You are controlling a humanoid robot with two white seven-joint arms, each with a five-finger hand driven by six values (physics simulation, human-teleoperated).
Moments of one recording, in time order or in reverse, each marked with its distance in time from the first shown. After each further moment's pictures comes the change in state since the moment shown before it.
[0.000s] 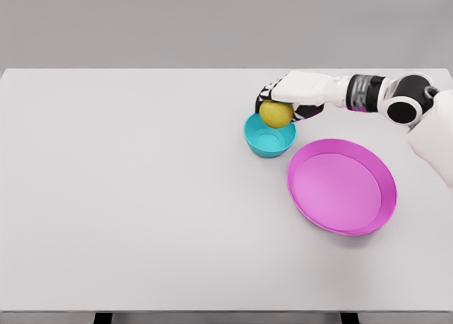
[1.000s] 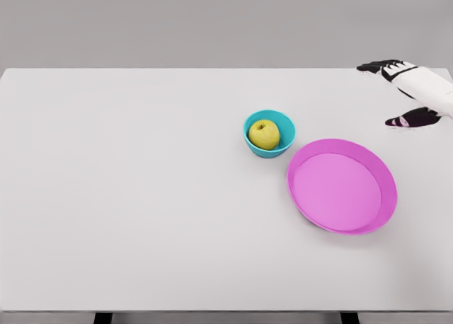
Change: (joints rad) left arm 0.000 0.000 0.000 0.000 0.000 0.000 0.000; right arm 0.483 -0.076 -0.782 -0.211 -0.078 0.000 0.040
